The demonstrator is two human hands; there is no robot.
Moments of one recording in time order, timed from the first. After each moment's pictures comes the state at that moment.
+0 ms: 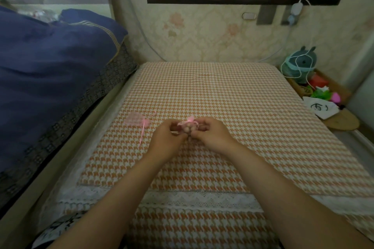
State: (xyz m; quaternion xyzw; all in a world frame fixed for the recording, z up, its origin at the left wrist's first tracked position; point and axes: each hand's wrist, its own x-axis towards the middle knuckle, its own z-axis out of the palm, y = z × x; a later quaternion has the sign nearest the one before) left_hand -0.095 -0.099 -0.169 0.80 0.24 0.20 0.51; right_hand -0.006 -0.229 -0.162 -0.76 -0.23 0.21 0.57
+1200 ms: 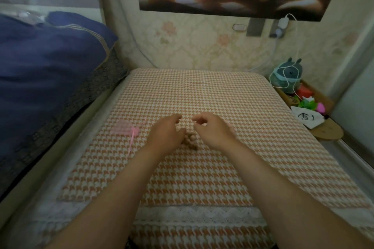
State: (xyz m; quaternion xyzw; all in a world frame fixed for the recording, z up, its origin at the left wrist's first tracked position) left_hand -0.044 -0.095 -0.157 0.94 0.17 0.17 0.25; right_hand 0.029 -0.241 -0.137 -0.87 -0.27 0.07 0.40
